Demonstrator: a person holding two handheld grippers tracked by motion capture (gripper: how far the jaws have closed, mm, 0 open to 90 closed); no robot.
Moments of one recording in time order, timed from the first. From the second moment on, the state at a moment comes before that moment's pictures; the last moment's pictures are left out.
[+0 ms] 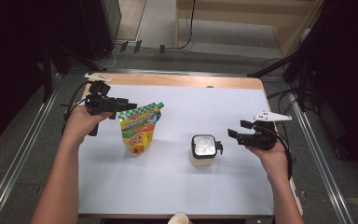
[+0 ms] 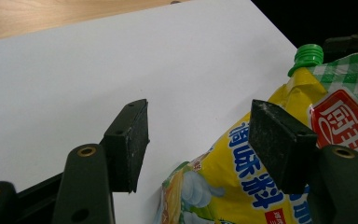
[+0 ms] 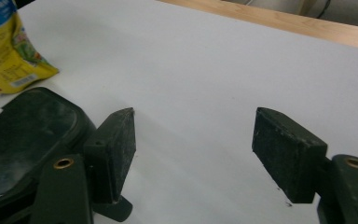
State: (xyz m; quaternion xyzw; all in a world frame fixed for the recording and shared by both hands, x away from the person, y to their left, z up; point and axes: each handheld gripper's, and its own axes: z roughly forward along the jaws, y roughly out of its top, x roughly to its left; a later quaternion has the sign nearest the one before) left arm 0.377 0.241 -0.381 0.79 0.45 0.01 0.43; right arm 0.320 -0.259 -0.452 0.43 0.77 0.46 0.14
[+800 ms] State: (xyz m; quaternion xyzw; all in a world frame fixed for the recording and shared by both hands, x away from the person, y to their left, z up) left arm 0.379 0.243 -0.385 0.78 0.45 0.00 0.42; right arm 0.324 -0.264 -0.468 0.44 0.77 0.44 0.14
